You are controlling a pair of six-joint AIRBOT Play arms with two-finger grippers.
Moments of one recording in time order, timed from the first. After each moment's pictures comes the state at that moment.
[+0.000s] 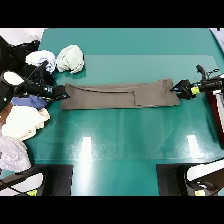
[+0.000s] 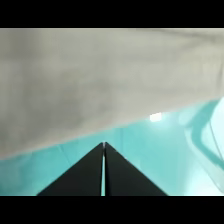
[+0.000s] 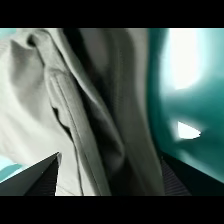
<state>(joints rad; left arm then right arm) 0.04 -1.26 1.04 0.94 -1.07 -1.34 -0.43 -1.77 1.38 -0.80 1.34 1.17</state>
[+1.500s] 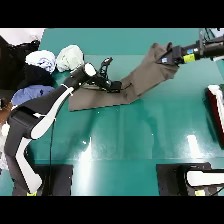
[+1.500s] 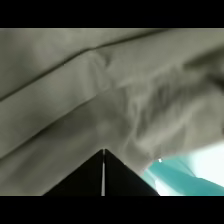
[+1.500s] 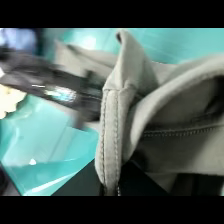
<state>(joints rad) -0.48 -1.98 1.76 0.87 -0.95 -1.48 -0.05 -1.51 1.71 -0.68 1.44 1.23</state>
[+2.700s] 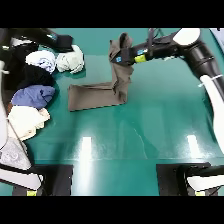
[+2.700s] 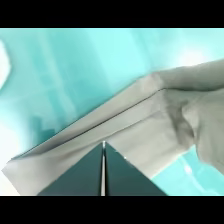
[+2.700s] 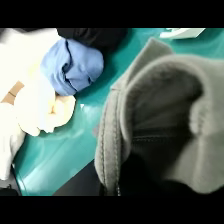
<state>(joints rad) -0.13 -1.61 2.07 1.20 -1.35 -1.46 0.36 -1.60 1.77 -0.68 1.10 1.25</state>
